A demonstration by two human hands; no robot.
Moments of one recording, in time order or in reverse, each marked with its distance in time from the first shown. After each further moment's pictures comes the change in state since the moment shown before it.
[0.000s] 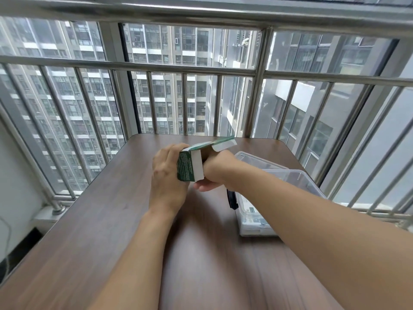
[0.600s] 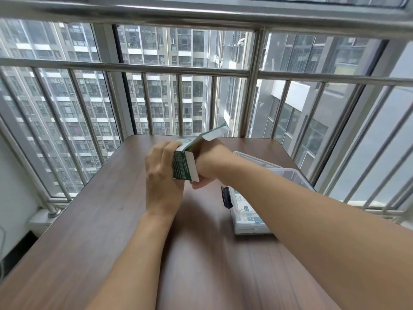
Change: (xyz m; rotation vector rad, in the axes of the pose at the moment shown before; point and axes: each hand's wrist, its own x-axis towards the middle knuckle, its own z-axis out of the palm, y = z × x) left_hand -0.002 0.002 0.003 0.053 0.121 0.068; right_hand -0.006 -0.017 -0.006 -0.163 0.014 -0.039
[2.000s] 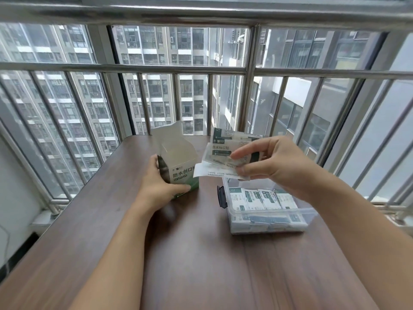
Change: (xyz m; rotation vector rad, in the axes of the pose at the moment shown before) left_hand 0.003 -0.012 -0.003 -0.485 -0.357 -0.698; right_hand -0.075 0.086 -0.080 0.538 0.094 -0.290
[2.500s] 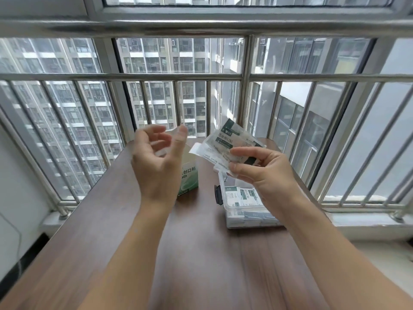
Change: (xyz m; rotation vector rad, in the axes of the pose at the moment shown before) left_hand -0.062 0.123 0.011 -0.208 0.378 0.266; right_hand -0.022 0.012 0.031 0.410 0.274 -0.108
